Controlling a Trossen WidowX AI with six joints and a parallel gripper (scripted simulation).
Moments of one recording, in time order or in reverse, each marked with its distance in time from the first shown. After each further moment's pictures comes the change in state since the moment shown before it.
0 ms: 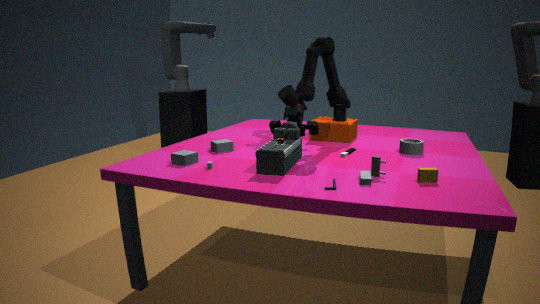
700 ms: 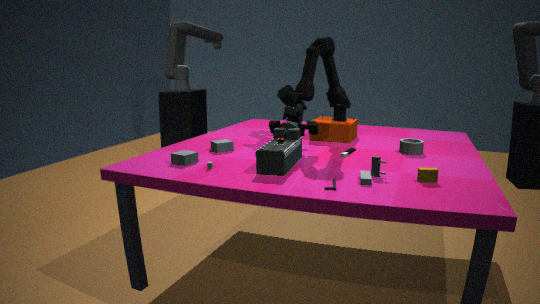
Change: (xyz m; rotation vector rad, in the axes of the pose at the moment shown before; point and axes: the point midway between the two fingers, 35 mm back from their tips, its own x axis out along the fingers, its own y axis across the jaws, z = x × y) arm 0.000 -0.002 0.001 0.000 0.002 -0.001
